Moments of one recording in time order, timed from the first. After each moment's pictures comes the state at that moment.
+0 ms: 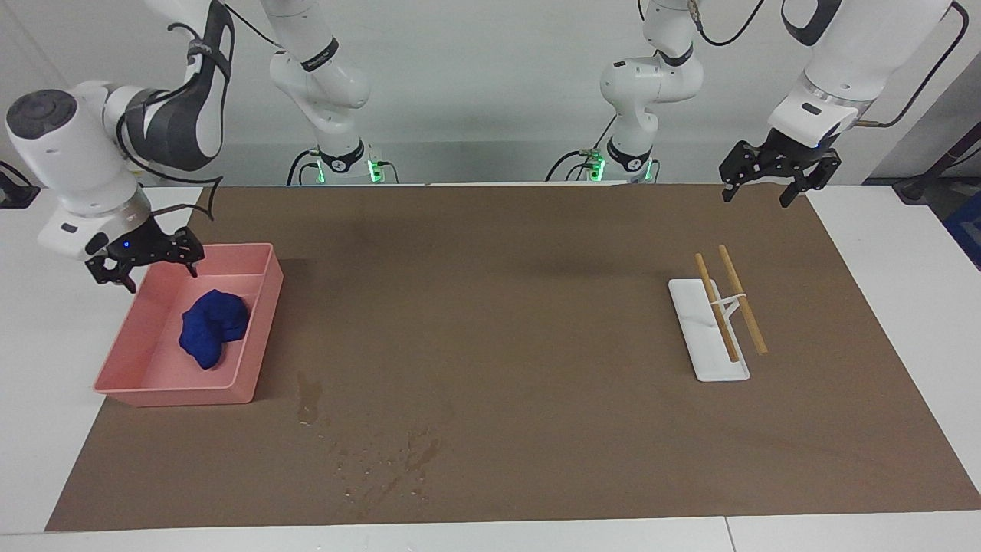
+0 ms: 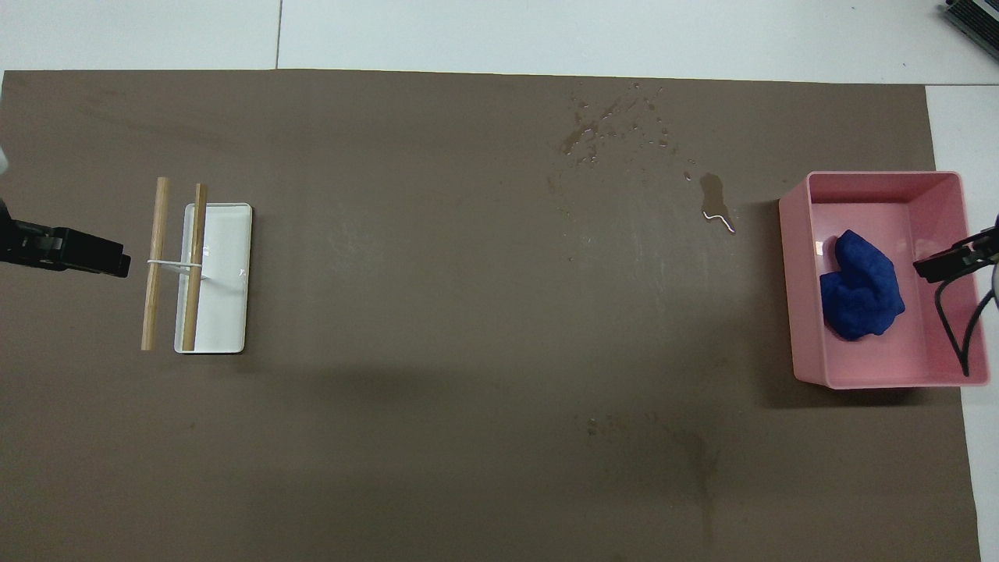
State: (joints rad) left arm 0.02 -0.03 -0.08 -1.58 -0.03 1.54 0.11; right arm -0.40 0.07 0.21 -1.71 -0.14 1.79 -0.58
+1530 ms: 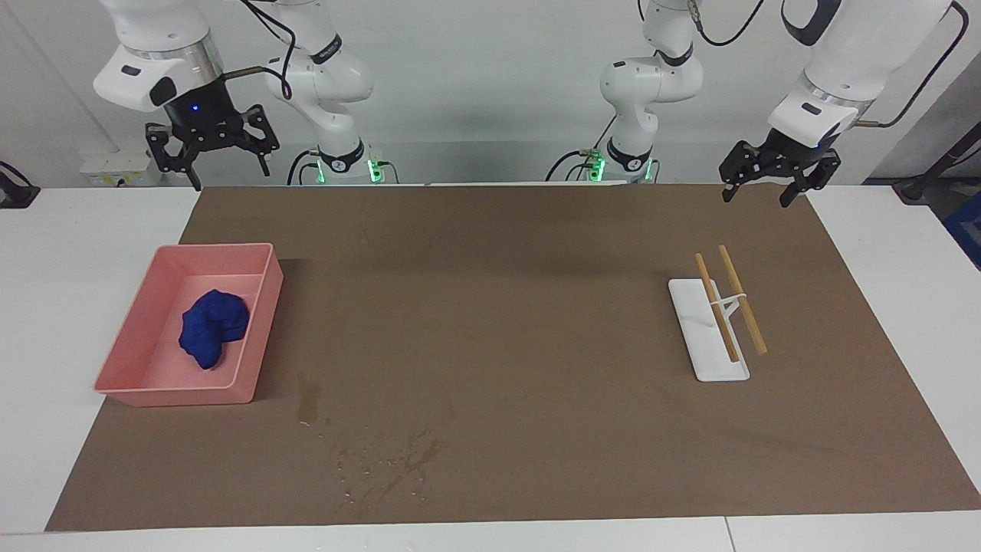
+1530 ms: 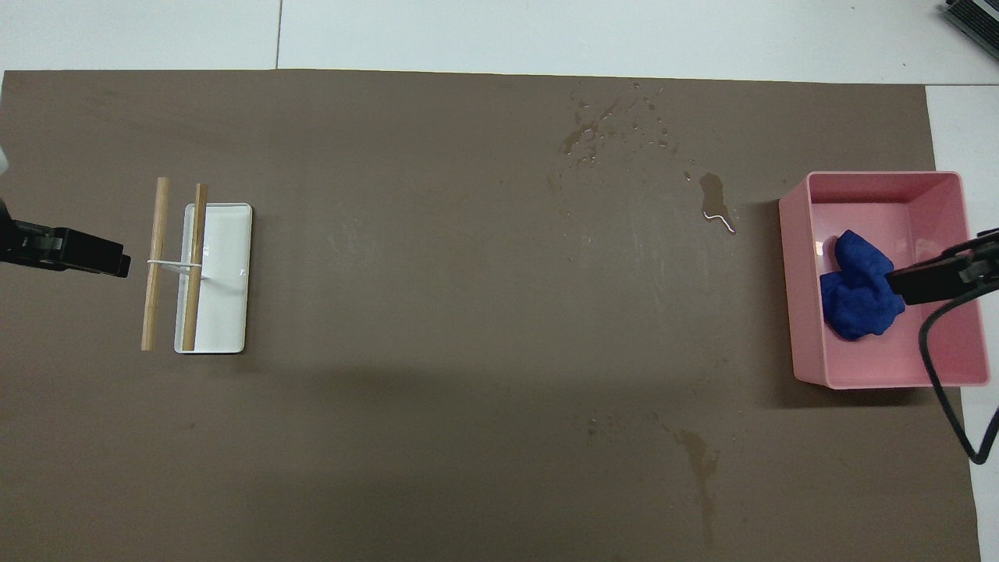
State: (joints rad) left arm 0.02 -0.03 -0.08 -1.58 -0.03 1.54 0.11; right arm 0.10 -0.05 -0.07 -1.51 -0.07 1.49 -0.34
